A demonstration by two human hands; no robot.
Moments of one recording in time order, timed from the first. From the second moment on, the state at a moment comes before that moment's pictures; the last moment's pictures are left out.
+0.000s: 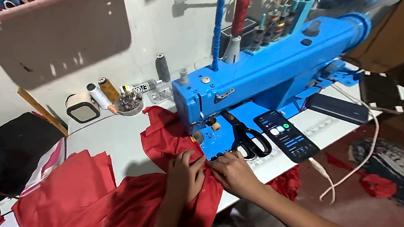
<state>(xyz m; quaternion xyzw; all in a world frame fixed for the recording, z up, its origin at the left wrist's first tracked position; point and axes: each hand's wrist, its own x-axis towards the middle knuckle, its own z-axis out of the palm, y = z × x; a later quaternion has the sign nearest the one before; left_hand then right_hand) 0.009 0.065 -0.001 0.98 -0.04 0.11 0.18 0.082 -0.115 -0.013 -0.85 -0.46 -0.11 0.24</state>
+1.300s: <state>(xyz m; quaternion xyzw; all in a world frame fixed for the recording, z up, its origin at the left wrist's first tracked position) 0.058 0.109 -0.008 0.97 -0.07 0.20 0.13 0.113 -0.070 -0.002 -0.89 -0.41 -0.08 0.20</state>
